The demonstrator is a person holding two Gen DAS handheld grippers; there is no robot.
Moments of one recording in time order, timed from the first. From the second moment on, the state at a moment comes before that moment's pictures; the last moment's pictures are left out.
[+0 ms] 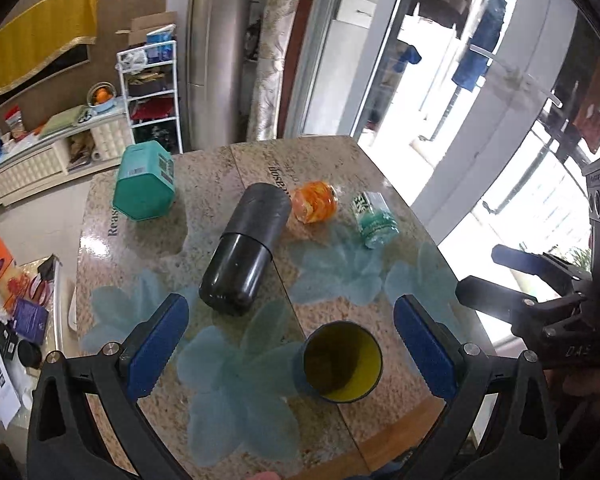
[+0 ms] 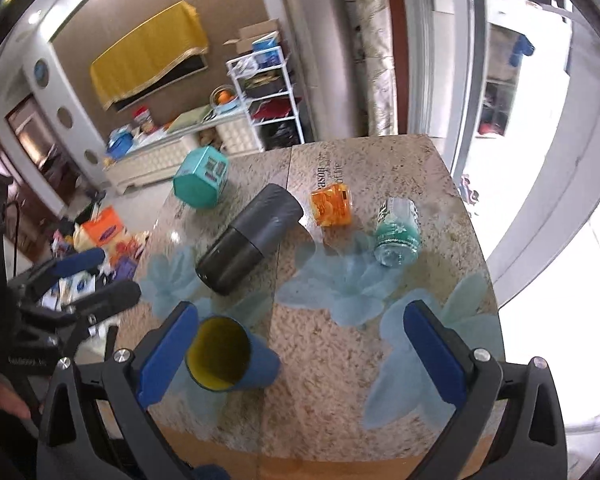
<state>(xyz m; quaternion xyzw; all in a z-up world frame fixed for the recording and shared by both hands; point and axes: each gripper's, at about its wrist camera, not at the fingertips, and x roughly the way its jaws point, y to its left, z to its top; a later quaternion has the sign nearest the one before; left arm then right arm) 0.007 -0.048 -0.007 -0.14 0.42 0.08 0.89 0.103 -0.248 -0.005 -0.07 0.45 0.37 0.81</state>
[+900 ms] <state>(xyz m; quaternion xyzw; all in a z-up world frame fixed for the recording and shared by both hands) -0.016 -0.019 0.000 -0.11 0.41 0.01 0.91 0.054 -0.231 0.011 -0.05 0.39 0.31 0.87</state>
